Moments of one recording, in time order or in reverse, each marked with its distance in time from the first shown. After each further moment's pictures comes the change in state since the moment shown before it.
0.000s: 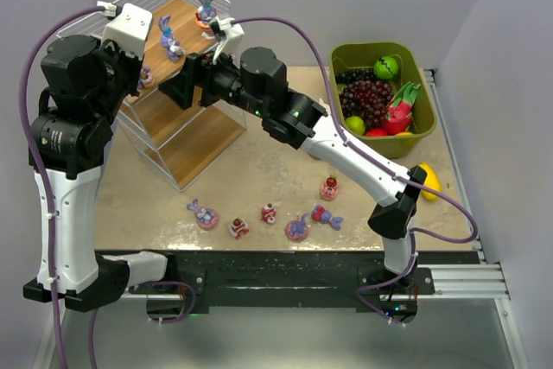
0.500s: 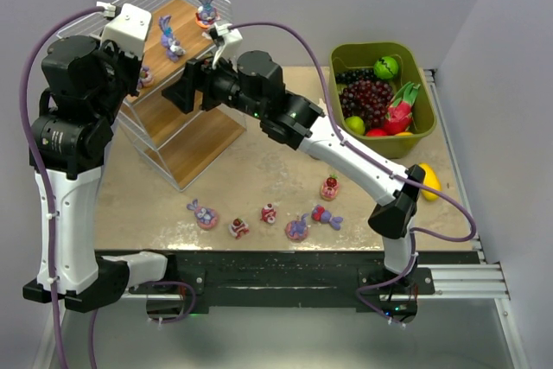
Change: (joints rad) left arm 0.001 -0.005 -0.014 0.013 -0.016 0.000; right arm -0.009 -0.002 -0.058 -0.006 0.000 -0.002
